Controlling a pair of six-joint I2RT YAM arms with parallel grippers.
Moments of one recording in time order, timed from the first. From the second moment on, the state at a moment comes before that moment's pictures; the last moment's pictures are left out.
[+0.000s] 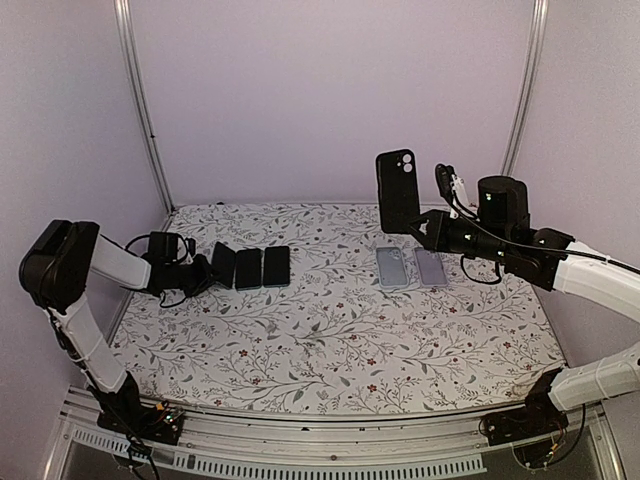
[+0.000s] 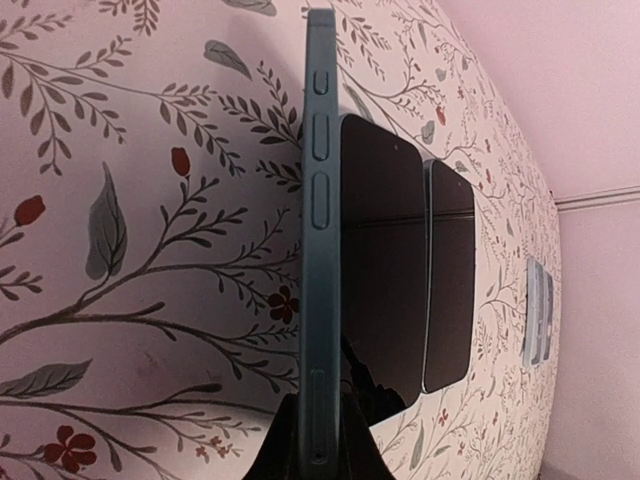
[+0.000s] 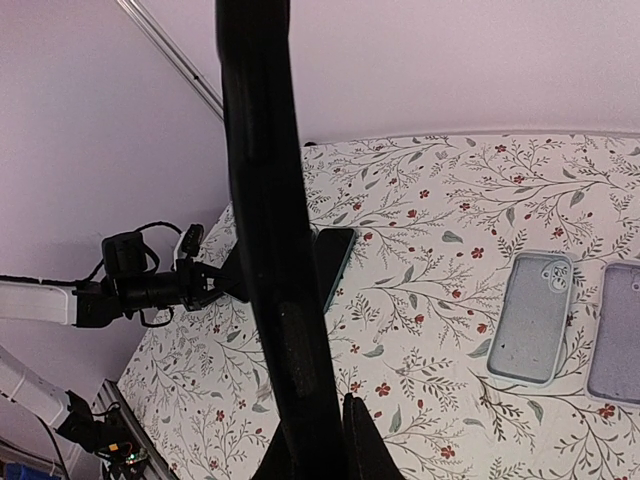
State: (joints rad) left arm -0.10 1.75 0.70 0.34 0.41 -0.69; right arm 0.67 1.17 0.94 -0.10 -0.08 0.53
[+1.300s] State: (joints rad) left arm -0.11 1.78 0.82 0.07 0.27 -0.60; right arm 0.67 1.17 0.94 -0.10 -0.09 0.53
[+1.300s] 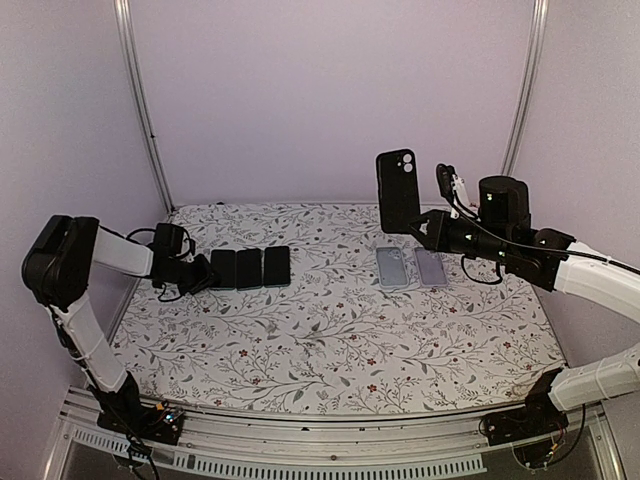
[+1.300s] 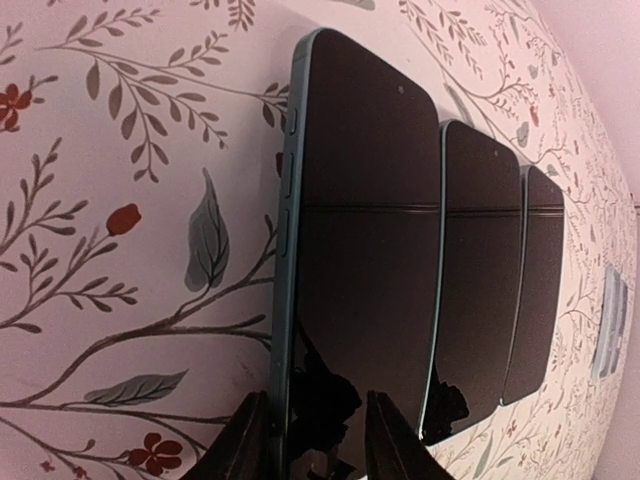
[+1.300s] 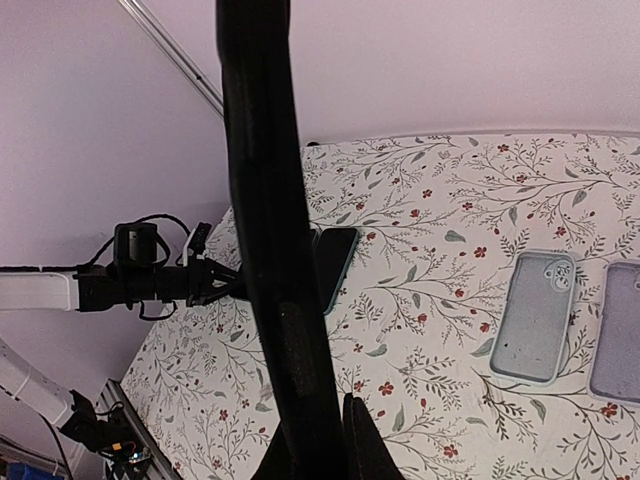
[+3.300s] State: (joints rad) left arm -0.25 1.38 0.96 -0.16 0.36 -0.43; right arm 0.05 1.50 0.89 -0.40 -0.22 0.28
